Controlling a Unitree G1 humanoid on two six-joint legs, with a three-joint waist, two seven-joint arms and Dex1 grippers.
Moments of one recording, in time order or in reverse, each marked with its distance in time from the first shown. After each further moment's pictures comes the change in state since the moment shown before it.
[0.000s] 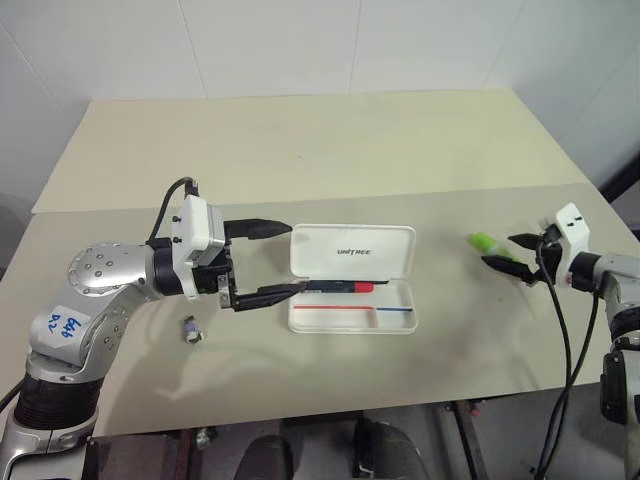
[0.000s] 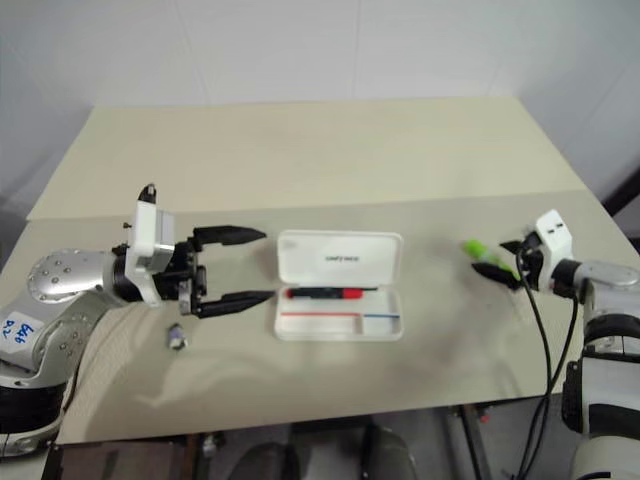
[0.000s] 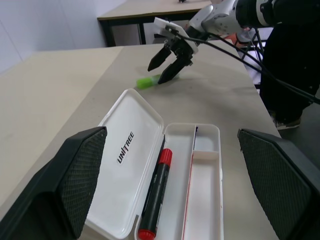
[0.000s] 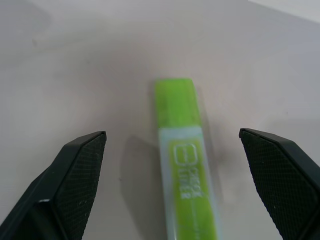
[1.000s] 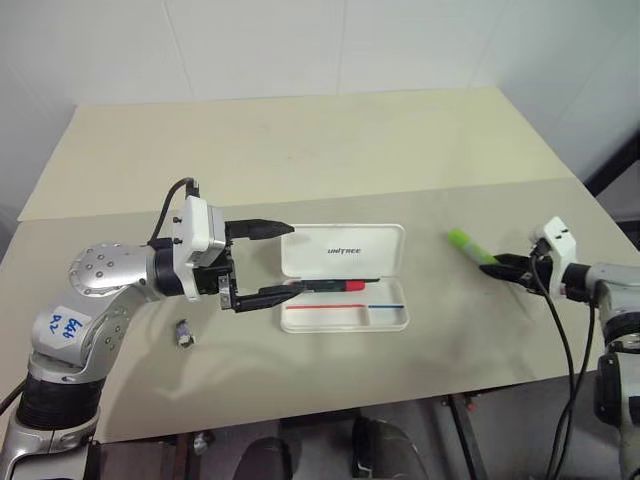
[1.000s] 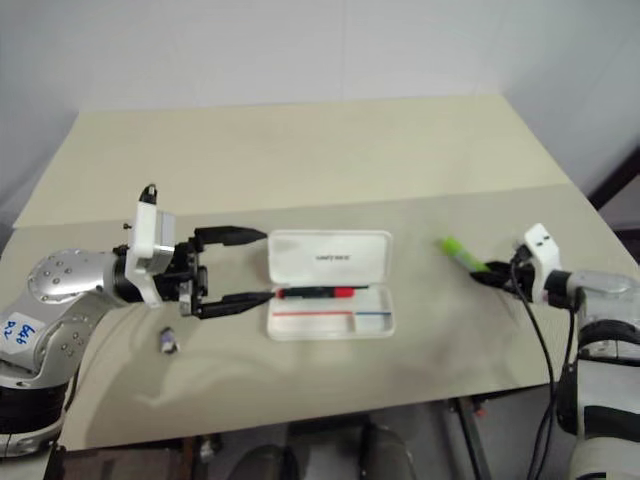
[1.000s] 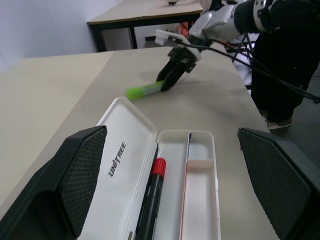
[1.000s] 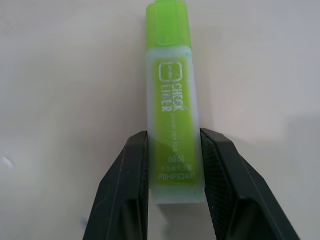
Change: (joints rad) left arm 0.005 -0.020 0.000 -0.005 0.000 -0.011 -0.008; right arm -0.016 0.049 -0.035 -0.004 -0.041 -0.035 0.144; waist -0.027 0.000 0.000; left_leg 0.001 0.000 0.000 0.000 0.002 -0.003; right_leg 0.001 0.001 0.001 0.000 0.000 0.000
